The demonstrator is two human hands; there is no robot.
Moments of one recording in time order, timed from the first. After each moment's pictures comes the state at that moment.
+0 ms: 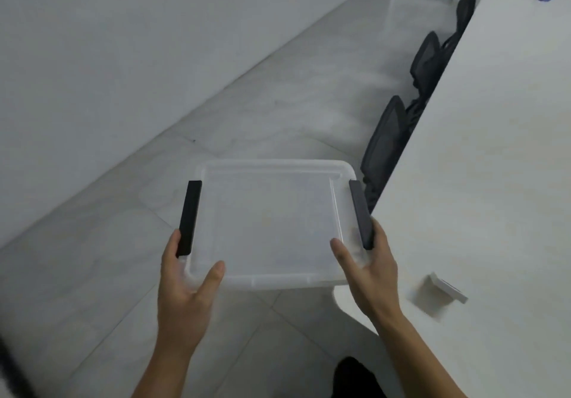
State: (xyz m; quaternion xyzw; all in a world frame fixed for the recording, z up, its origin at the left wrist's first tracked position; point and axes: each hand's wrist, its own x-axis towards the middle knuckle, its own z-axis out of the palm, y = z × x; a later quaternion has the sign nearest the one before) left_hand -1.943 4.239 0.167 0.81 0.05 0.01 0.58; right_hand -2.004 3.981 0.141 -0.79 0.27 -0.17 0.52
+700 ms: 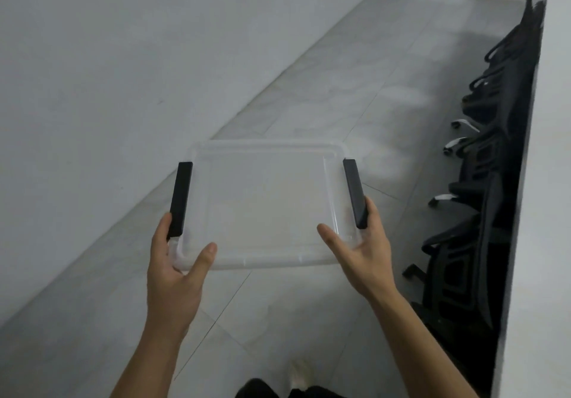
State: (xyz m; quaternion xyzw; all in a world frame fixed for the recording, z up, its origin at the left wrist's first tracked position) left_hand -1.468 4.237 0.186 0.81 0.02 0.02 0.58; right_hand -1.530 3.973 0.151 -0.79 0.24 -0.17 0.54
